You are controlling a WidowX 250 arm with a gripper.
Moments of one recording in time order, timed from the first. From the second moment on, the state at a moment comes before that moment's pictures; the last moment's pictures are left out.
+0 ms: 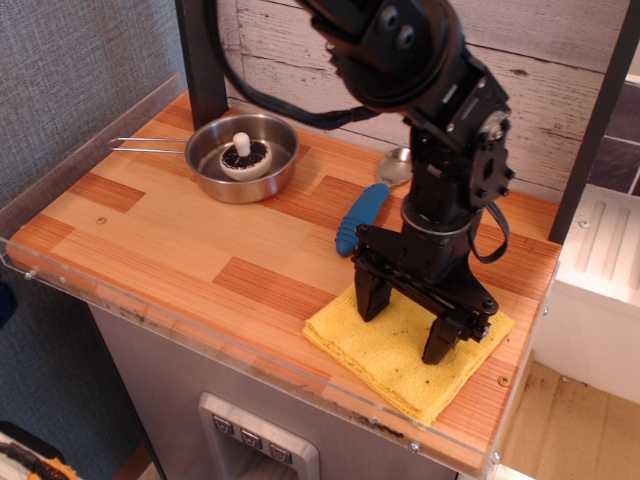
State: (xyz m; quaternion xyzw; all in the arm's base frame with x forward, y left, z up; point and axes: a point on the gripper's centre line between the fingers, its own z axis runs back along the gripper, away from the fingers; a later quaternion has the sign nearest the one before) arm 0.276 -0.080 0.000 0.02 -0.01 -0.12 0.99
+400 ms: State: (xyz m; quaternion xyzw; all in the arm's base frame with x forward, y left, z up) arm 0.267 -0.066 -0.001 0.02 -0.03 -0.13 0.99
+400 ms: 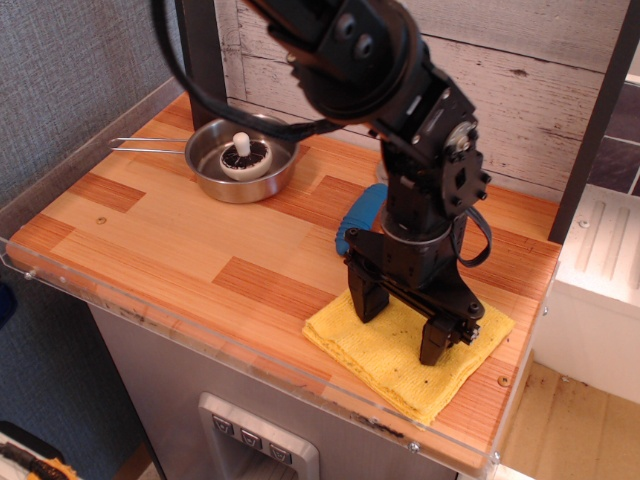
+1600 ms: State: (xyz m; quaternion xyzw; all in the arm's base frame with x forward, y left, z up) arm 0.223 0.082 0.001 0.04 -0.02 -0.03 1.00
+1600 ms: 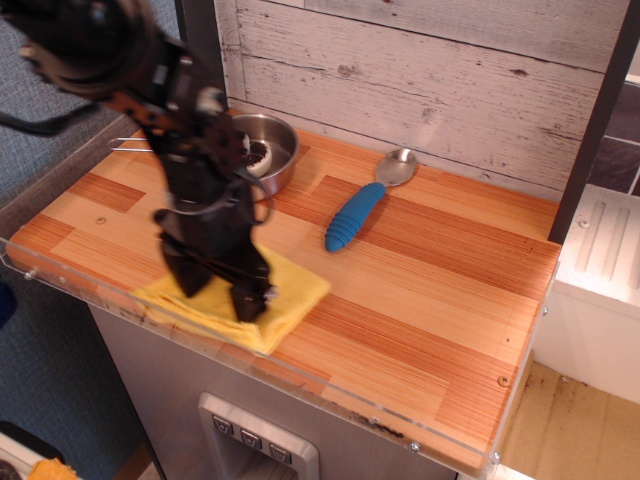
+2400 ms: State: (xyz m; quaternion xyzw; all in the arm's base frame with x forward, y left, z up) arm 0.238 0.158 0.002 0.05 -0.01 0.01 1.00
